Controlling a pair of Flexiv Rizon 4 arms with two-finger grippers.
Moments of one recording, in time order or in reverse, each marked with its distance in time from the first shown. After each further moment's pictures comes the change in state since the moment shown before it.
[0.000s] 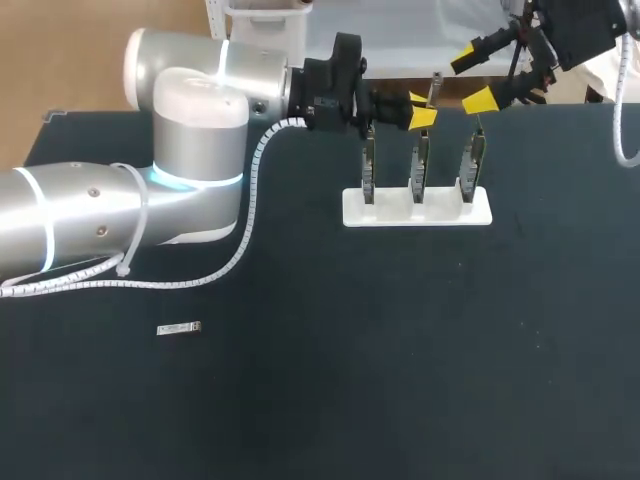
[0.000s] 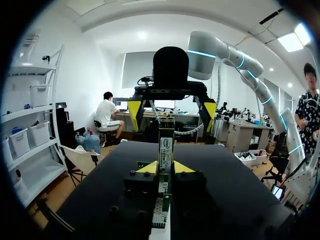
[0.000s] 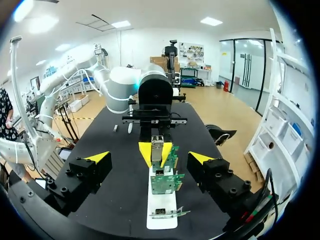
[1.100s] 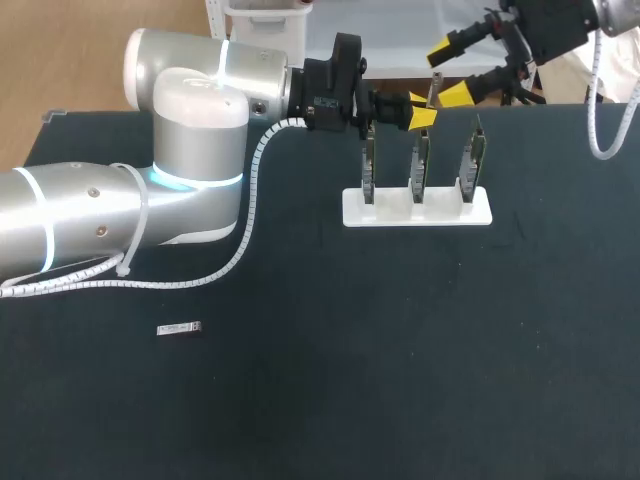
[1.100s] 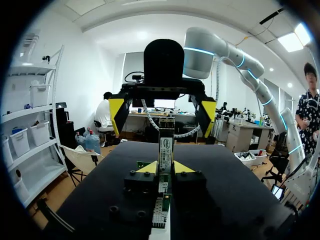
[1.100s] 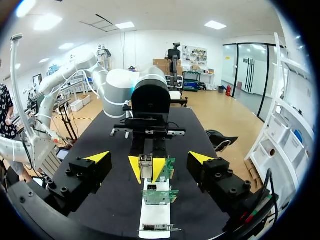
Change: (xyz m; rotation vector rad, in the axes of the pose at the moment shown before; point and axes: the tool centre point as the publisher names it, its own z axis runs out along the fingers) left arm 0.000 0.000 0.000 0.000 0.000 0.000; right arm -0.016 -0.012 0.022 -0.019 -0.022 -0.026
